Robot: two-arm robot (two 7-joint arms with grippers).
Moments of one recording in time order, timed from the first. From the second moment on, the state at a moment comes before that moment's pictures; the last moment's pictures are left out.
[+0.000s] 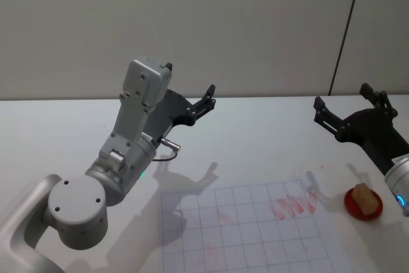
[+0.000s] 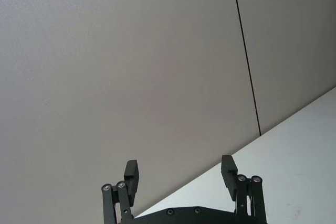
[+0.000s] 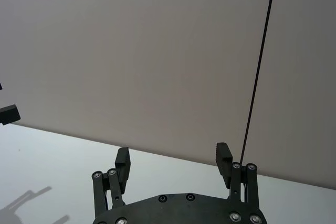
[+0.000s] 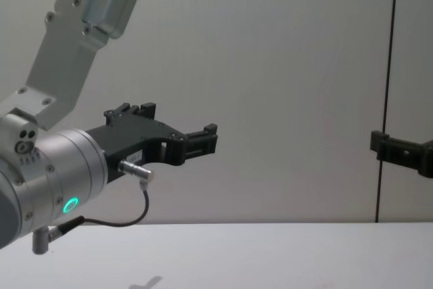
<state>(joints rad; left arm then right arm) -0.24 0.38 0.45 -1.63 -0.20 0.01 -0.01 -0.01 0.34 -0.23 -1.77 0.29 0.03 0.07</state>
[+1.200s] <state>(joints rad) -0.24 0.38 0.45 -1.63 -0.20 0.01 -0.01 -0.01 0.33 -0.23 -1.77 0.28 0.04 0.06</state>
